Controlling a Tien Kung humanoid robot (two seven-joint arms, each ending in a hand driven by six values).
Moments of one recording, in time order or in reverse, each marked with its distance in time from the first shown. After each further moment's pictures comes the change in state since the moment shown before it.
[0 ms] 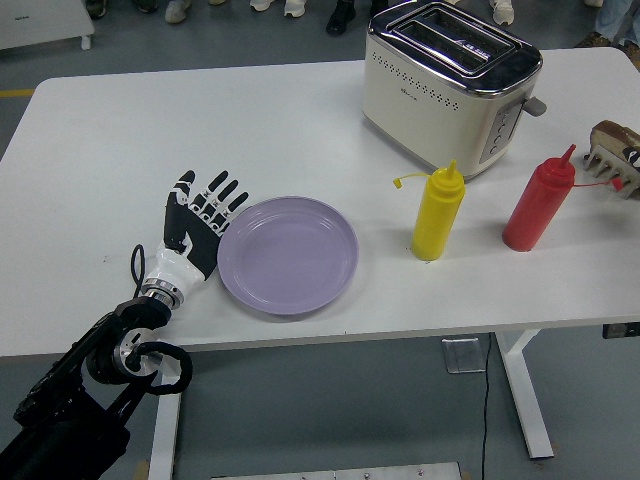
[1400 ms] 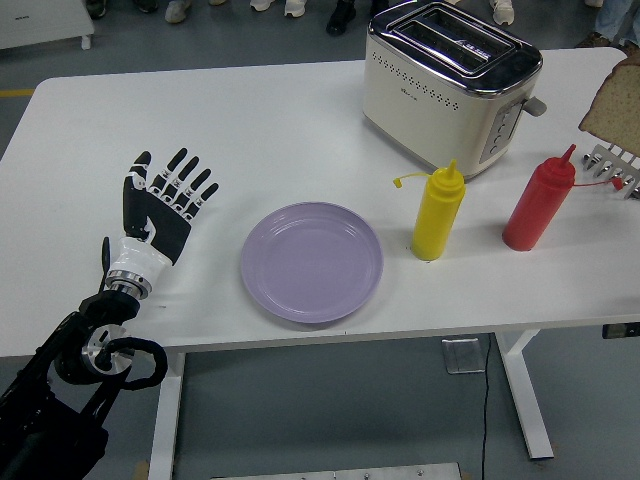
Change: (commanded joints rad) left arm 0.106 0.035 -0.209 -0.163 0.079 0.020 0.003; right arm 0.065 -0.012 -0.047 0.042 -0.073 -0.254 0.078
